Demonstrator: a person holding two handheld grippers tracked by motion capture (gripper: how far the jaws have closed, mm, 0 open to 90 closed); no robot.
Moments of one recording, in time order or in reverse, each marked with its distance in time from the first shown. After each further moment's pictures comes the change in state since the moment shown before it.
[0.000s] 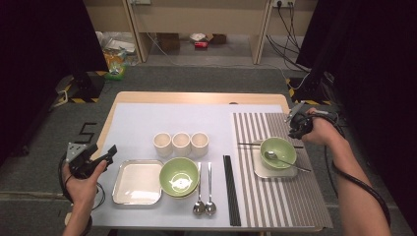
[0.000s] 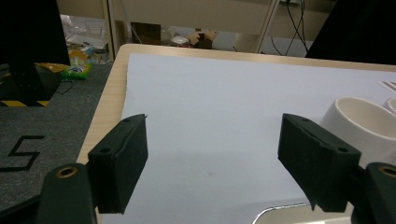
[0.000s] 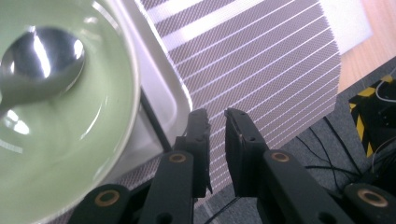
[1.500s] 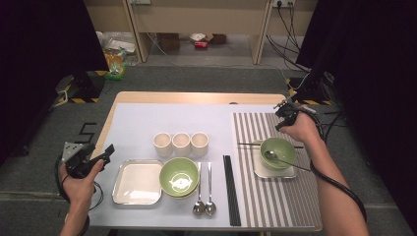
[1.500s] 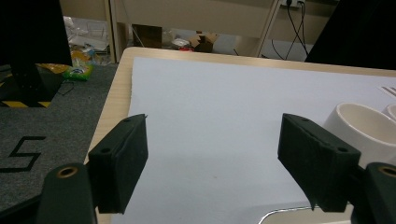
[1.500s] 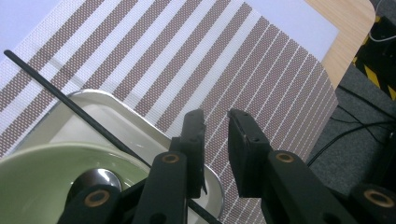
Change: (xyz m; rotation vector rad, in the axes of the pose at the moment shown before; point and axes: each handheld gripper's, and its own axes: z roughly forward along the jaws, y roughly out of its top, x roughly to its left) left arm 0.005 0.004 -0.004 -0.010 -0.001 -0.009; right arm 0.015 0.049 -0.004 -0.056 -0.070 0.439
